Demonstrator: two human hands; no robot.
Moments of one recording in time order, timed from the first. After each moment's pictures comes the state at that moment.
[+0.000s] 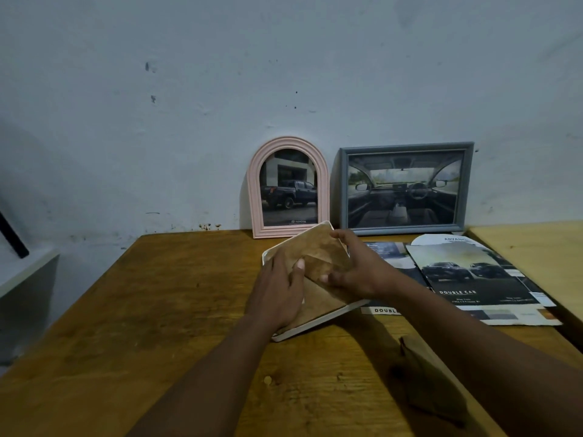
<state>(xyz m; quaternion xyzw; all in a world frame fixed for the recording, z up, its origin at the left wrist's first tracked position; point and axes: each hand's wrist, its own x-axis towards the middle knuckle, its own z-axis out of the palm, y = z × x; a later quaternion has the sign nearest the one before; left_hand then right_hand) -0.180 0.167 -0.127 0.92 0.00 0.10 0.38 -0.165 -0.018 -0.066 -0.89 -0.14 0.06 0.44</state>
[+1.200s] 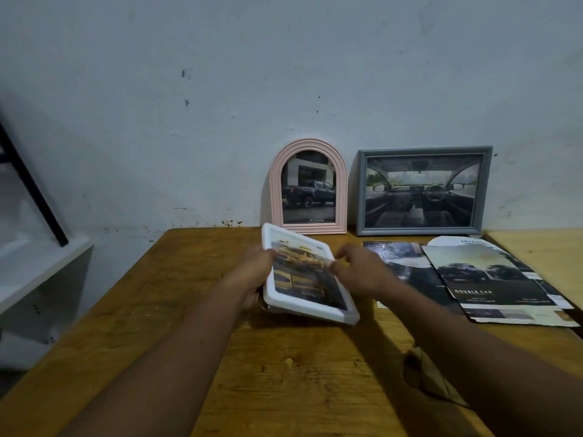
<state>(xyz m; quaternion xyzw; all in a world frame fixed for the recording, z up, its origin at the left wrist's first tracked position) -0.212 0.221 -0.056 0.71 0.19 -0.05 0.67 -0.182 0.015 -0.069 -0.94 -0.09 0.02 0.33</state>
